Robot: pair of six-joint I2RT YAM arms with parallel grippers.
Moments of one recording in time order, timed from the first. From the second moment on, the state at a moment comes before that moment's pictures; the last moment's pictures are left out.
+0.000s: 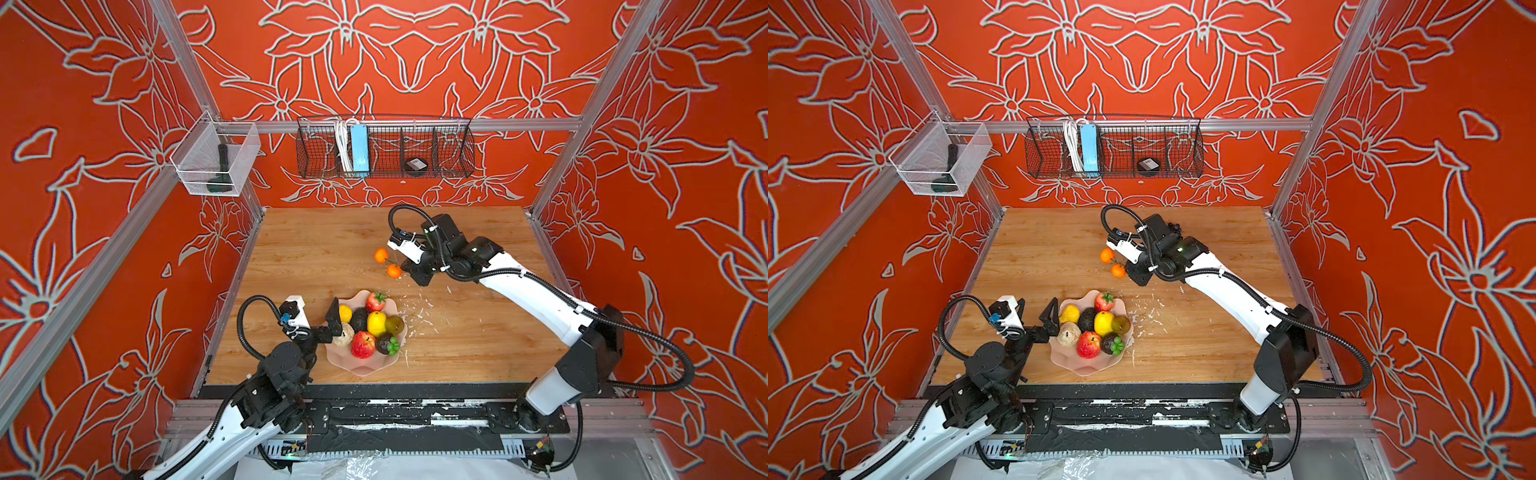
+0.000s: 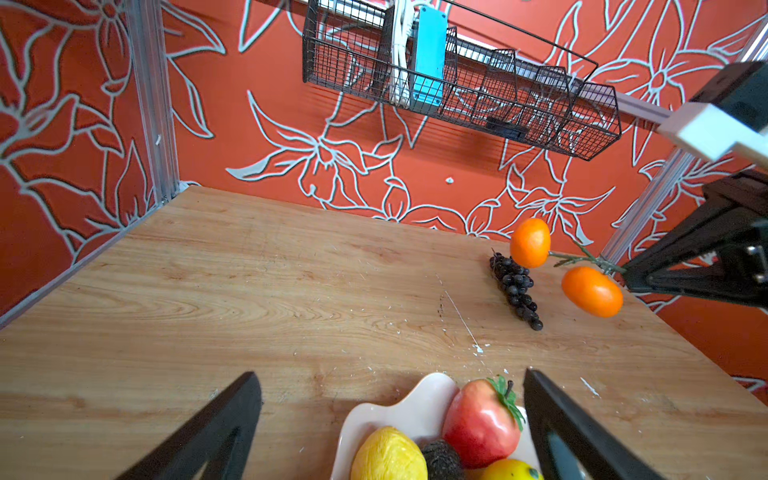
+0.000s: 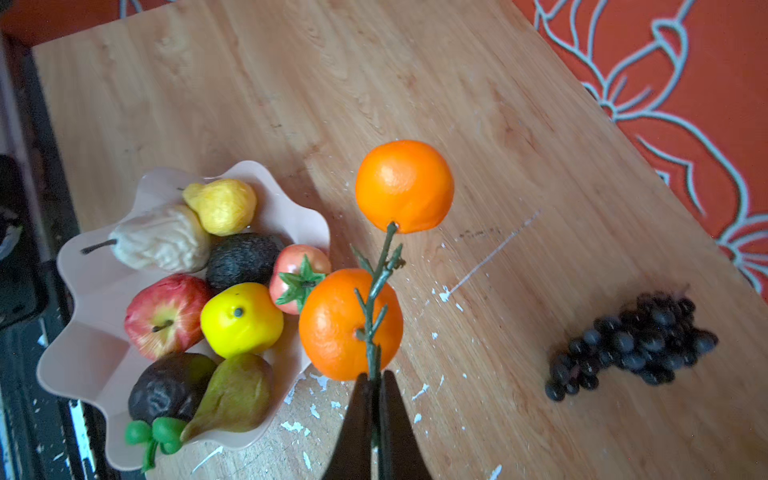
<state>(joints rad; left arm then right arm) -0.76 0.16 0.24 -0.11 -0.71 -0.29 0.70 1.62 1.55 -0.75 -0.28 -0.34</state>
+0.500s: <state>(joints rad) -0.76 0.12 0.24 -0.13 -0.72 -0.29 0.86 1.97 1.82 -0.94 -0.30 -0.48</state>
